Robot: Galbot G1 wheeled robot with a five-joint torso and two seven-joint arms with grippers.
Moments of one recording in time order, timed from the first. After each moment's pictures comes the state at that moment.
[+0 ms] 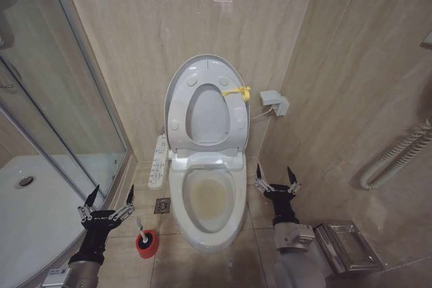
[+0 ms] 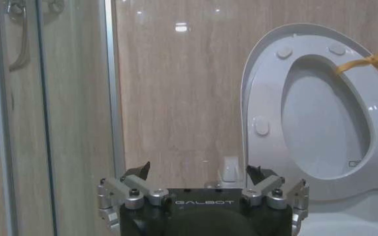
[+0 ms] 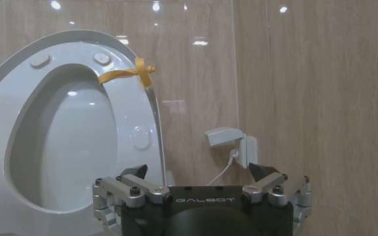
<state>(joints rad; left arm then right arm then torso) 1.76 -1.21 -0.66 -2.25 -0.29 -0.16 -0.14 -1.48 1.52 0.43 2.11 0.03 0.10 0.23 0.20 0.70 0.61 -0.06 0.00</state>
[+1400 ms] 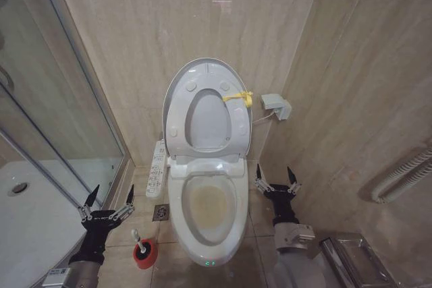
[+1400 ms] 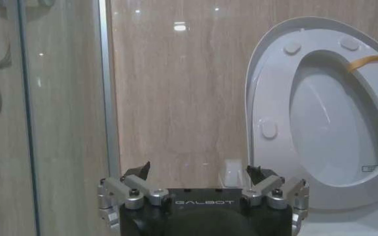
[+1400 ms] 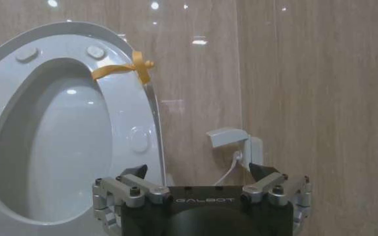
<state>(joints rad) 1.76 -1.21 -0.66 -2.25 -0.29 -0.16 -0.14 -1.48 1.52 0.43 2.11 0.03 0.10 0.23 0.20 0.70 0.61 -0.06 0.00</state>
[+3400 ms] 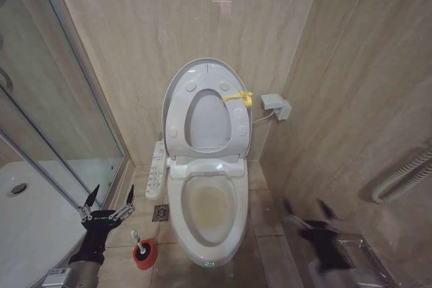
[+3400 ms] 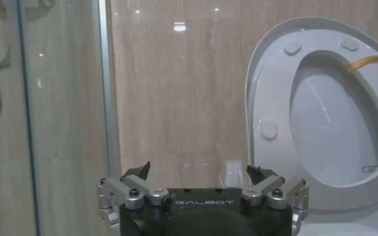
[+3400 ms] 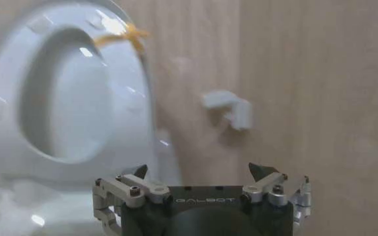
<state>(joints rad) 1.76 -1.21 -0.66 -2.25 -0.29 -0.16 -0.14 -1.82 1.48 0.61 2.29 0.17 0.06 0.04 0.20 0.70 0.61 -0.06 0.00</state>
